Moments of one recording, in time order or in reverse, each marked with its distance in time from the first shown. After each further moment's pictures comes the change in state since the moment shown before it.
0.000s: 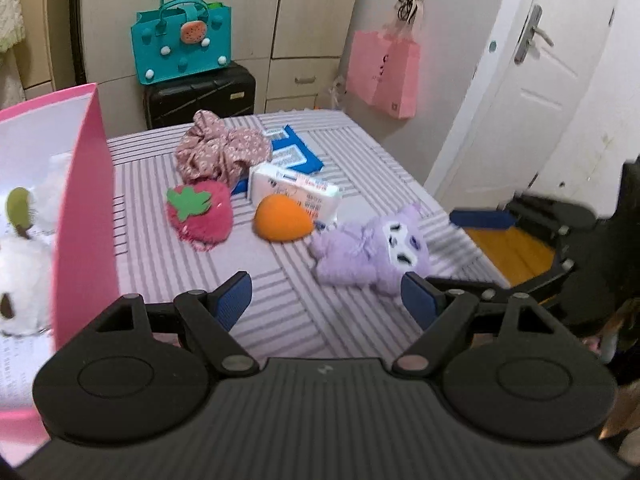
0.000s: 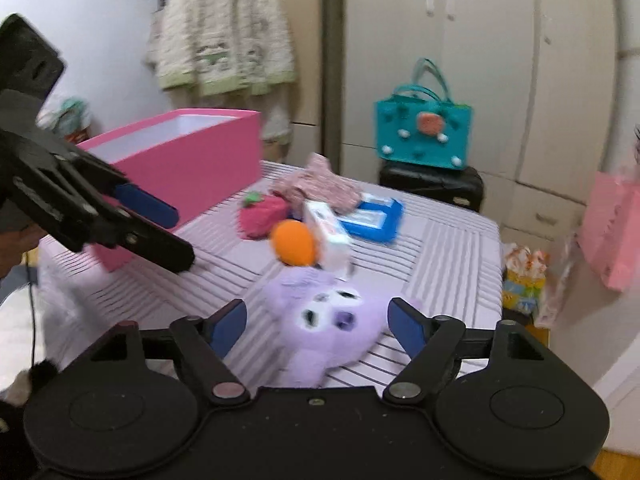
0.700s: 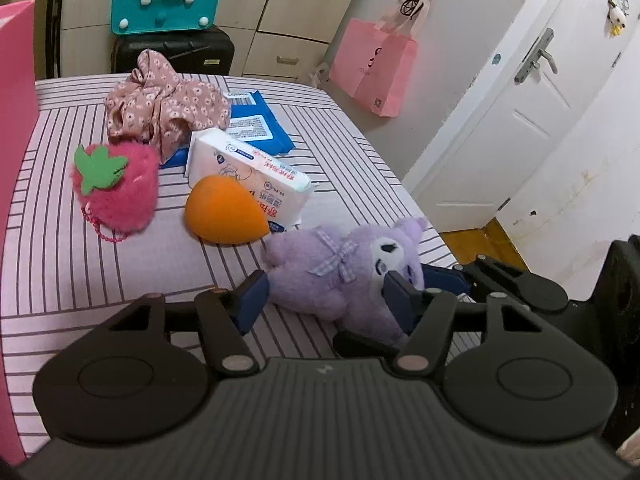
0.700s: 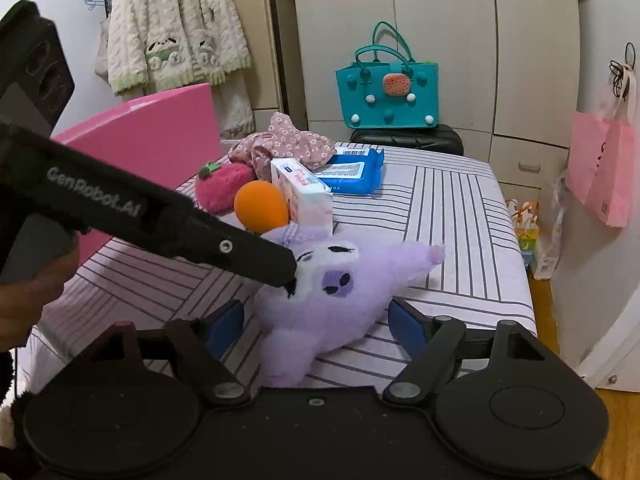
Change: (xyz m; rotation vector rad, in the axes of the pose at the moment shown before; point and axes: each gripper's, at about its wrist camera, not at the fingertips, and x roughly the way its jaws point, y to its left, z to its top) left arm 0.081 0.004 0.002 -0.149 0.029 -0.132; right arm 0.049 -0.002 -0.023 0.133 0.025 -0.056
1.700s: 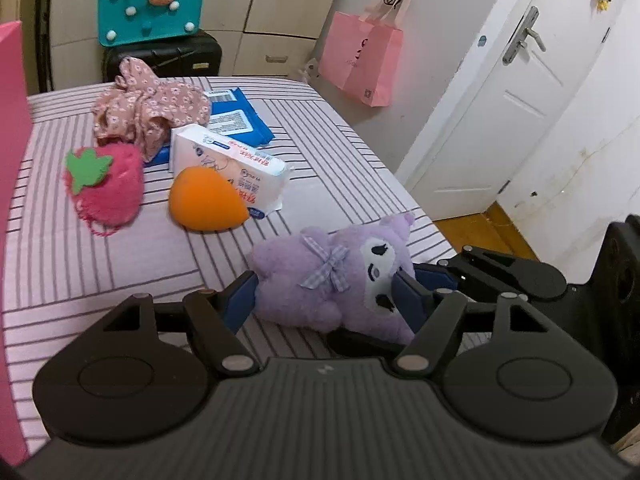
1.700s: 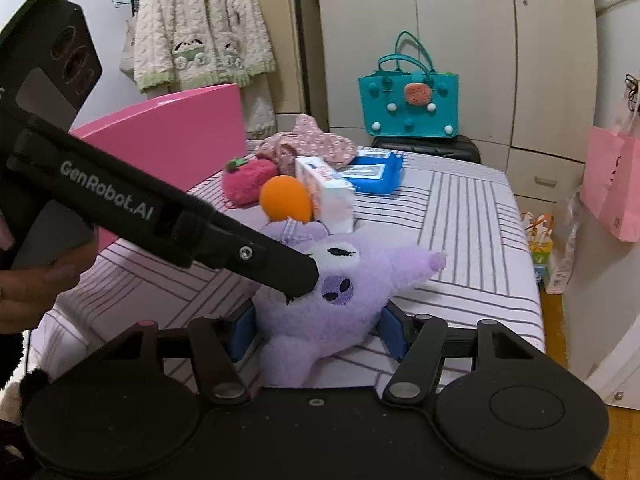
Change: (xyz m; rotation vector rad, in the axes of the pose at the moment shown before) left arm -0.009 -0.019 -0.012 0.072 0.013 0.027; right arm -0.017 0.006 -0.010 -0.041 -0.018 0.069
